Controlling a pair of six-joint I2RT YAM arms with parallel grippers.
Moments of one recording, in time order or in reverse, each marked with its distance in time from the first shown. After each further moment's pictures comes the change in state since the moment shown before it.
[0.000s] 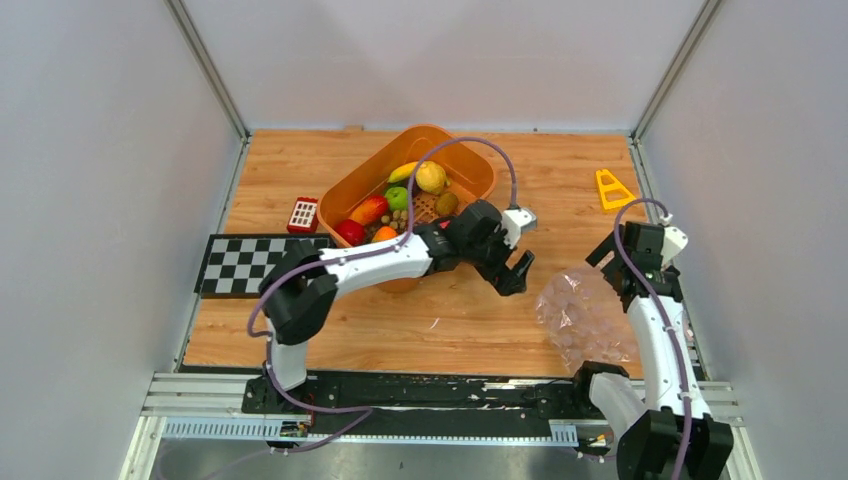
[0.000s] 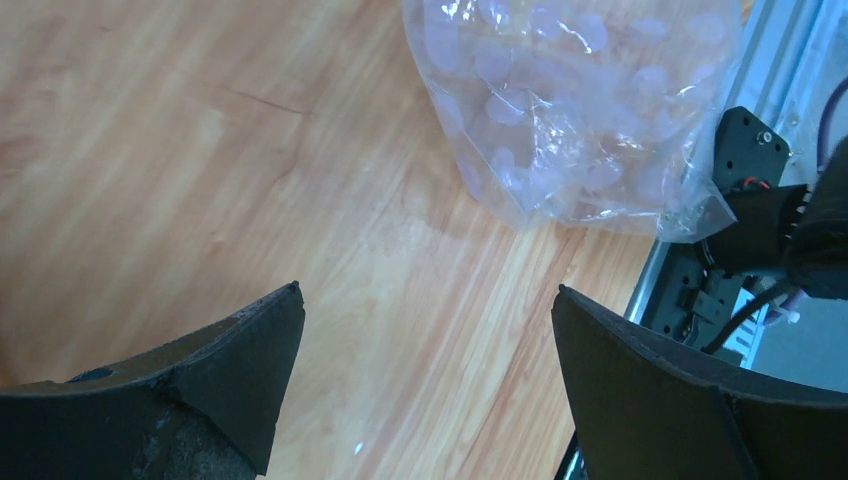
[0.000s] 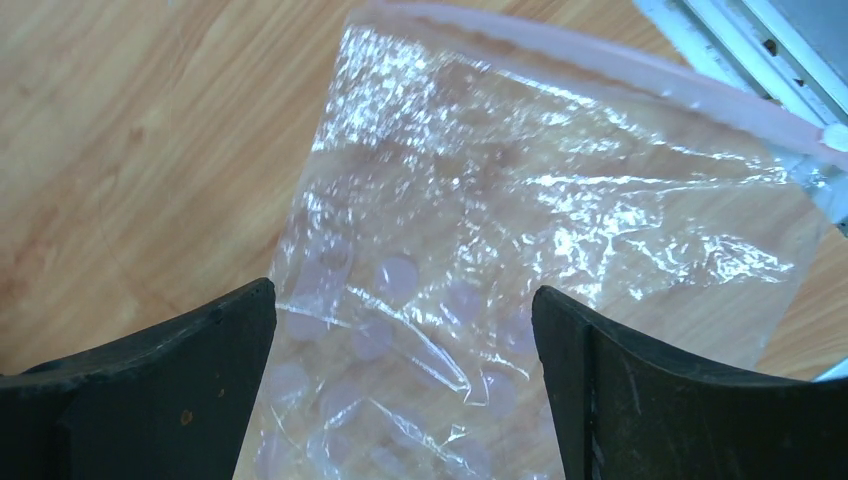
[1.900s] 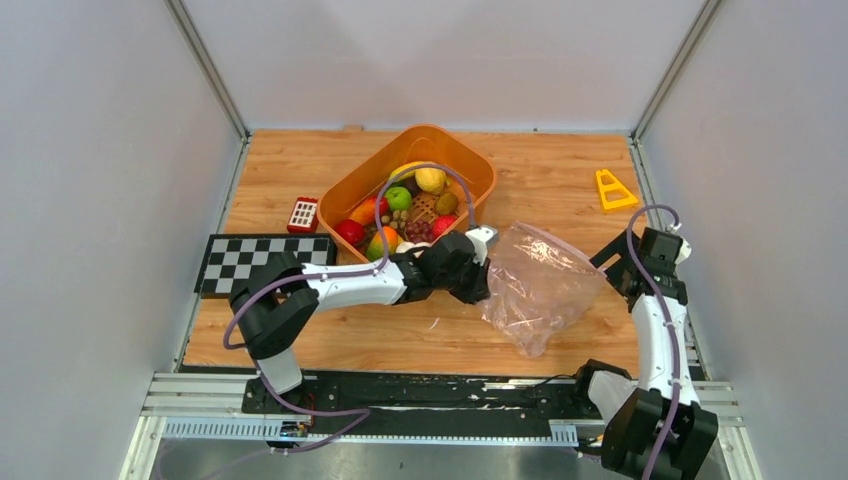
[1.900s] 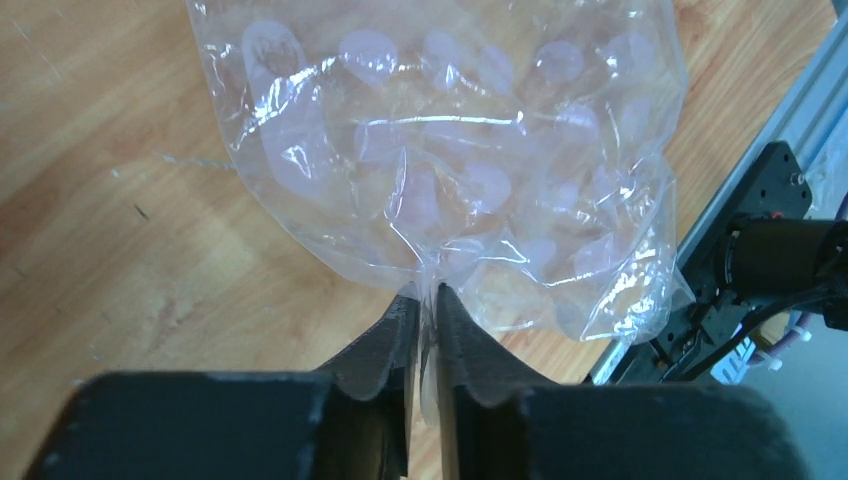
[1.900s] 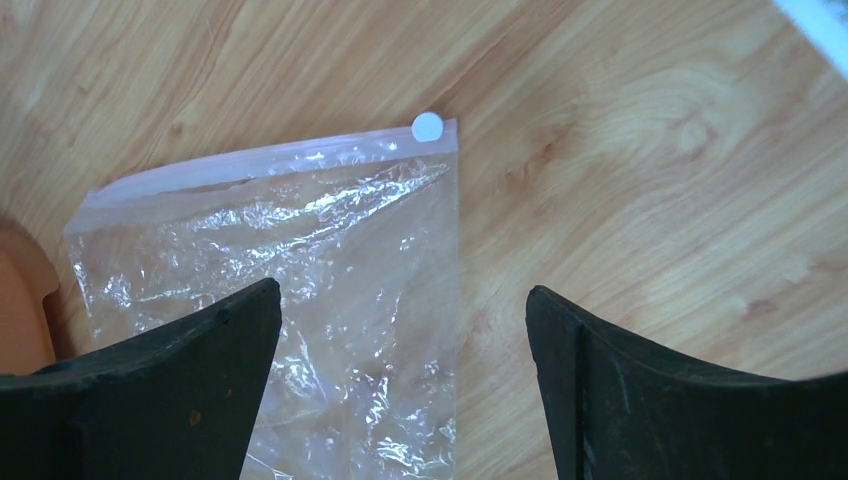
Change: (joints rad) left arm -0.035 -0.108 -0.356 0.229 -0.160 -0.304; right arm -0.206 0.026 -0.026 0.085 -0.249 -0.014
